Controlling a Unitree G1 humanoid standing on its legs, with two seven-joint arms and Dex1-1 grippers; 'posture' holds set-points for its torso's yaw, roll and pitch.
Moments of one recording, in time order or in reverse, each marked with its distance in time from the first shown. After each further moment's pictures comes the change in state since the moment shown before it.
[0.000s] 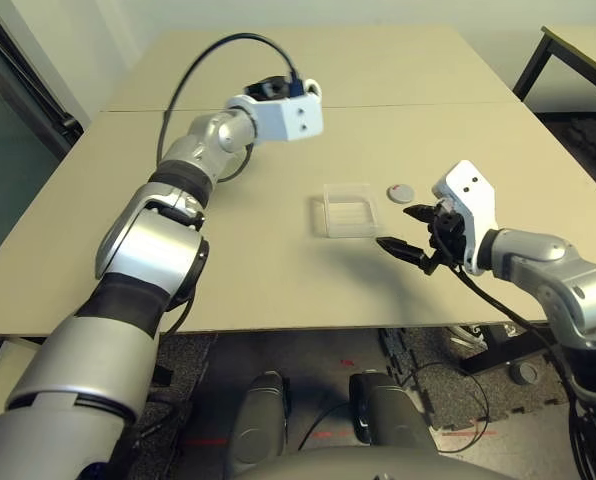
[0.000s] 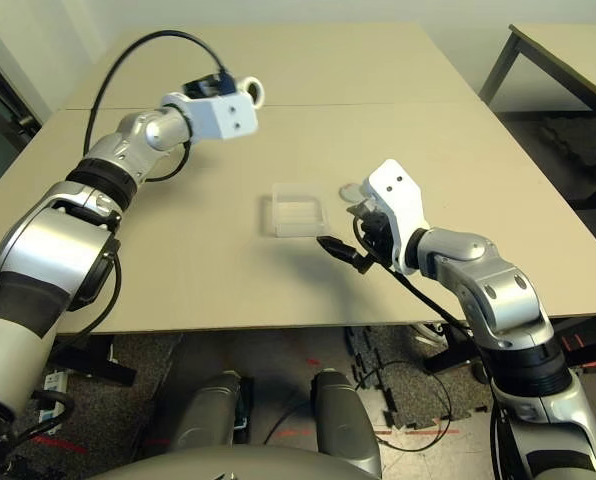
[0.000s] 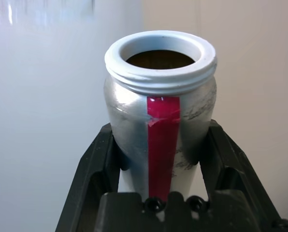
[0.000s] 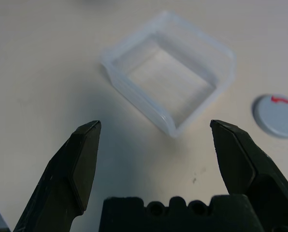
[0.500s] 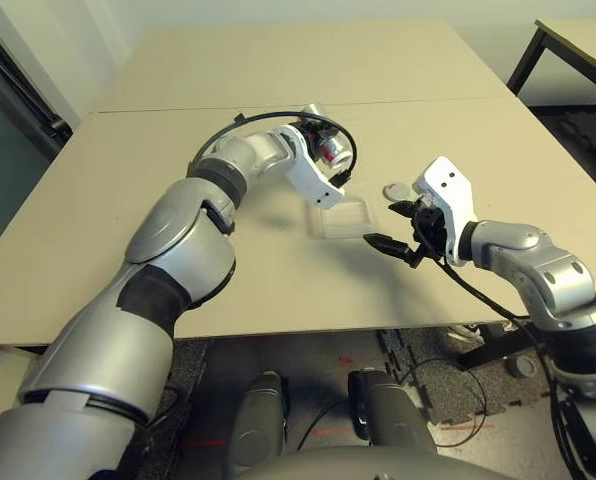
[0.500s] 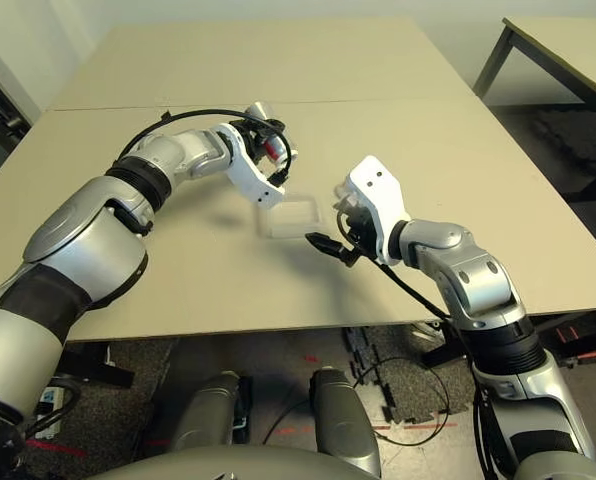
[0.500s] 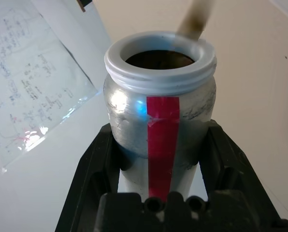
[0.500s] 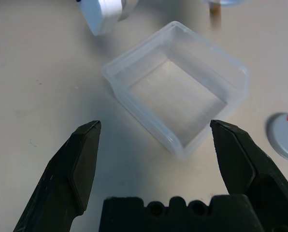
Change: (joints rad) left arm -0.010 -0.080 -0.291 0.039 0.308 -0.004 0.199; right arm -0.060 0.060 0.051 0.061 -0.036 -0.038 0.008
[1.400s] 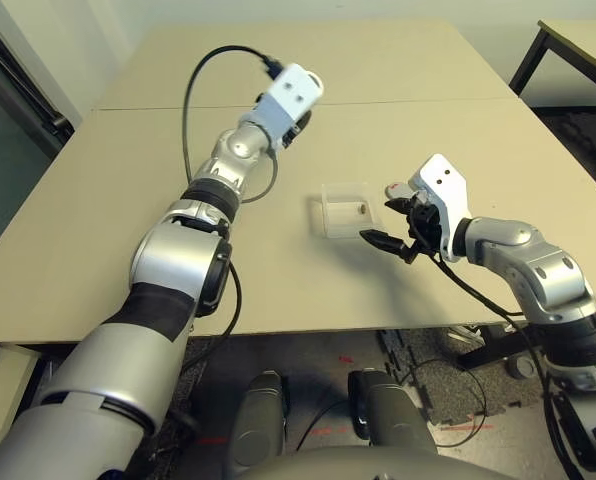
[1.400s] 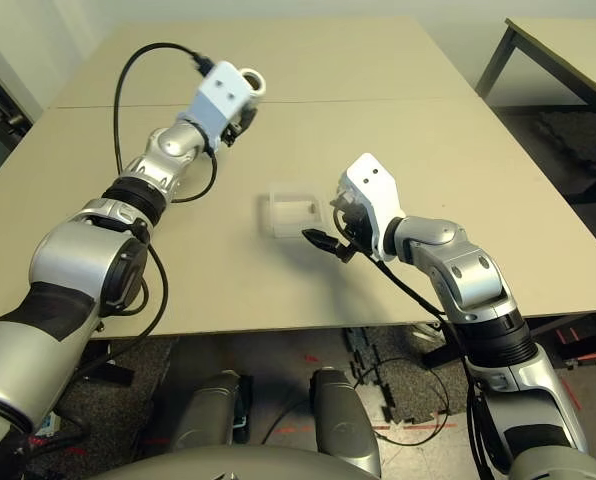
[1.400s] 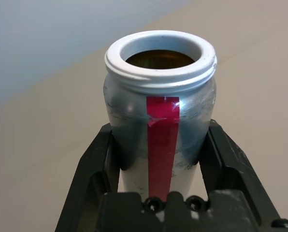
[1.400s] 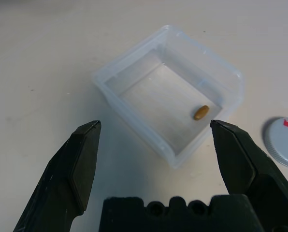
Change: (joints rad) left arm 0.185 -0.026 1.042 -0.040 -0.999 0.296 -0.373; right arm -0.027 0.006 0.000 0.082 -0.002 -0.054 0.000
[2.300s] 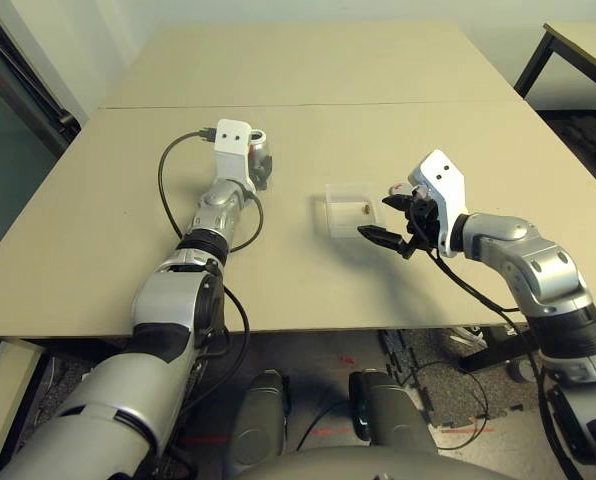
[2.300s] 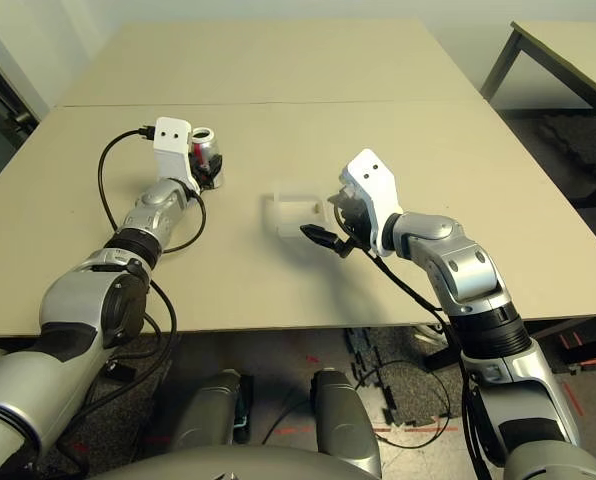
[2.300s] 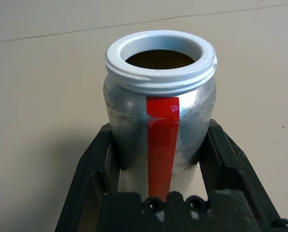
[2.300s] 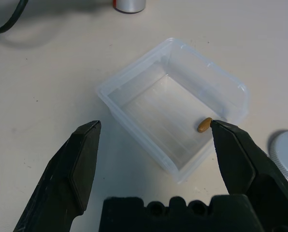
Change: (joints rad) left arm 0.210 -0.028 0.065 -0.067 -0.104 0.094 0.053; right arm -0.021 0.022 -0.005 0.037 0.003 -0.022 0.019
